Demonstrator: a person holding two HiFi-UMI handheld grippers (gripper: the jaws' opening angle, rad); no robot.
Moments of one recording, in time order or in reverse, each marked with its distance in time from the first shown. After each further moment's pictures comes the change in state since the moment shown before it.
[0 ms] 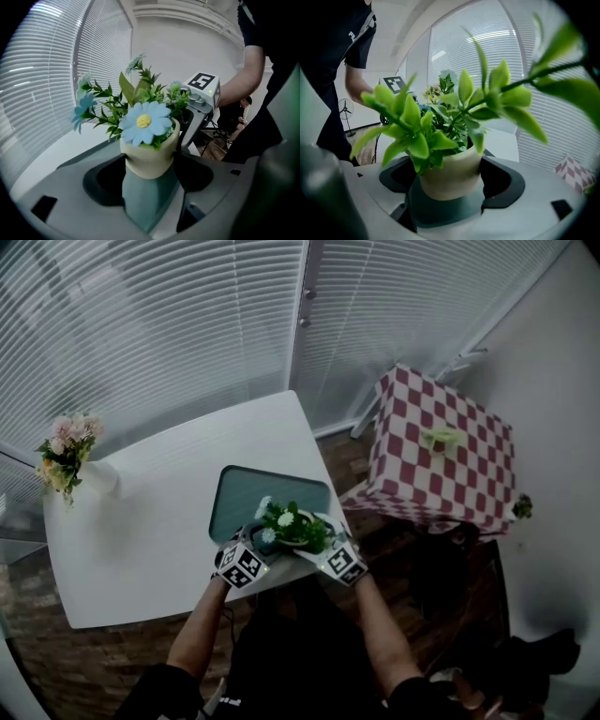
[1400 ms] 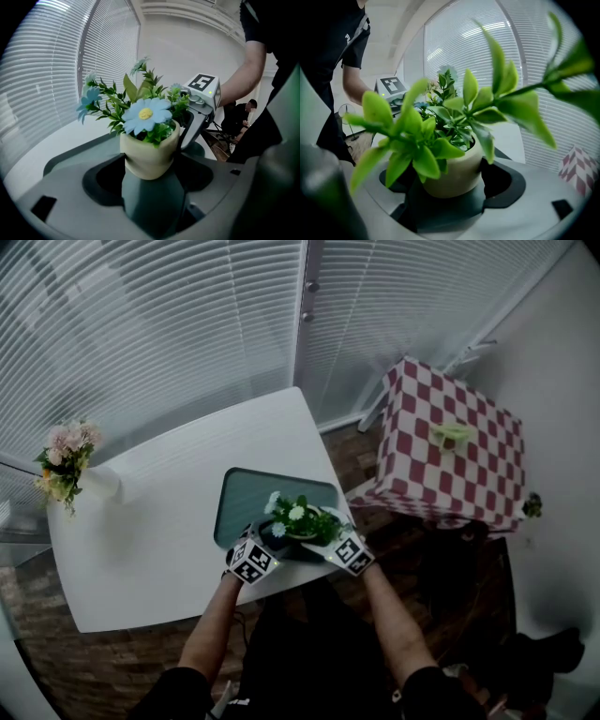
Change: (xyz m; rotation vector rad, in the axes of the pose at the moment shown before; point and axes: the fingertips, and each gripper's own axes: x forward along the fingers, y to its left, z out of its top) left arm 0.032 0.019 -0.016 -0.065 0.017 0.013; right arm 0.027 -0.025 -0.026 0.053 0.036 0.051
